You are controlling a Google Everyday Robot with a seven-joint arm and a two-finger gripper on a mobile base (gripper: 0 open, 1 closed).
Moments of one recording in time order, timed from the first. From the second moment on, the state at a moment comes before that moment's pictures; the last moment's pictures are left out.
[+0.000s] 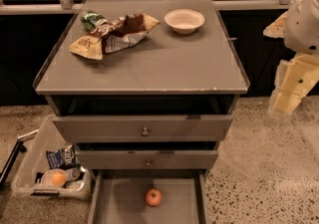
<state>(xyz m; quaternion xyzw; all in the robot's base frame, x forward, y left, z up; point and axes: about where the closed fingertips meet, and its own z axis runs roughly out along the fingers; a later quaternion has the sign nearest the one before) 0.438 -0.217 0.976 -0.60 0.78 -0.03 0.16</state>
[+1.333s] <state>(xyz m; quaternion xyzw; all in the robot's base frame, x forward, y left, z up) 0.402 -0.166 0.917 -0.59 0.78 0.01 0.20</state>
